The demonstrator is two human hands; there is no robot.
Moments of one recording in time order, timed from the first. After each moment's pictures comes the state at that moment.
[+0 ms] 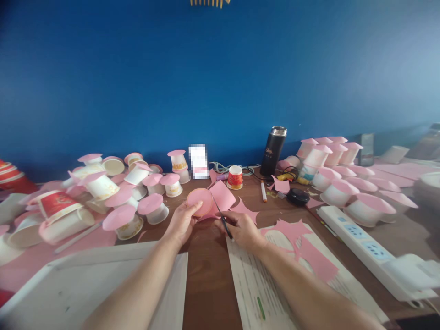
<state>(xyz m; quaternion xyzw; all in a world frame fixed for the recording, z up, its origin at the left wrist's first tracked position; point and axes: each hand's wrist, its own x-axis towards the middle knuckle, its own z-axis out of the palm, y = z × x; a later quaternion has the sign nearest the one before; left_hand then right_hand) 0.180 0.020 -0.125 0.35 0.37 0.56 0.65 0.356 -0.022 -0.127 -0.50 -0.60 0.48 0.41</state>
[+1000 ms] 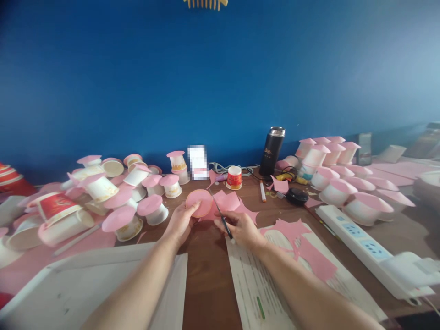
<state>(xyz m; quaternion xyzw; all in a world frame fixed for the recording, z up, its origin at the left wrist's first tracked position) 0.178 0.020 -0.123 0.37 0.39 0.54 0.65 0.359 -0.022 -0.126 -0.50 -0.60 0.48 0.41</state>
